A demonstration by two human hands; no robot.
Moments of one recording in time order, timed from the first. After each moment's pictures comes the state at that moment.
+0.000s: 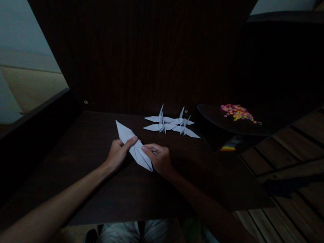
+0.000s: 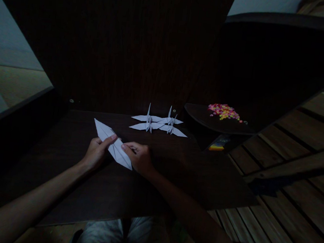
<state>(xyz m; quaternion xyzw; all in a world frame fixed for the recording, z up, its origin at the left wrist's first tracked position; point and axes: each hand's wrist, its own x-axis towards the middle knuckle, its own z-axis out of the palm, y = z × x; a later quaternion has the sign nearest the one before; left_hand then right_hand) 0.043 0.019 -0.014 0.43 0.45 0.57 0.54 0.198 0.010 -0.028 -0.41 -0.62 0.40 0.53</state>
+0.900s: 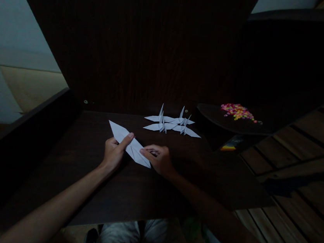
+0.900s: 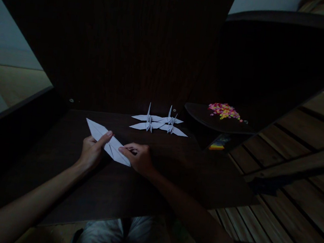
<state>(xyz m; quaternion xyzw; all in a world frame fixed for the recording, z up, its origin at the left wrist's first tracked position) 0.041 0.017 -0.009 0.40 0.47 0.63 0.47 0.201 0.008 -0.026 -0.42 -0.66 0.35 0.50</state>
